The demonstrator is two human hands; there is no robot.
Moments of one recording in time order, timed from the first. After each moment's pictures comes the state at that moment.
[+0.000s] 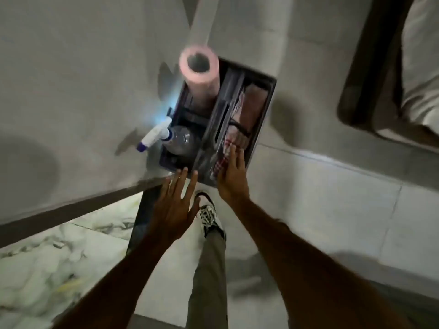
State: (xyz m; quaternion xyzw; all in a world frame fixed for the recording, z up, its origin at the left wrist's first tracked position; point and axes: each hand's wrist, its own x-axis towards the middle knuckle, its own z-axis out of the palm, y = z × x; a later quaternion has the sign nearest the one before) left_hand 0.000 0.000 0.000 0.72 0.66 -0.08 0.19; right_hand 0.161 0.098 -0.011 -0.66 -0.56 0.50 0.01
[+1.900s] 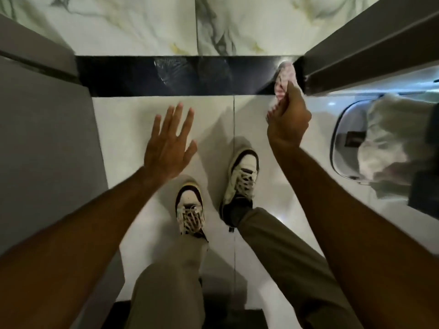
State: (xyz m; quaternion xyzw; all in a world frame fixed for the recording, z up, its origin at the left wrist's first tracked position) left_hand -0.025 -0.483 -0.265 0.20 0.94 0.06 0.26; right_hand -0.042 -0.211 -0.224 -0.43 -0.78 0.46 -0.03
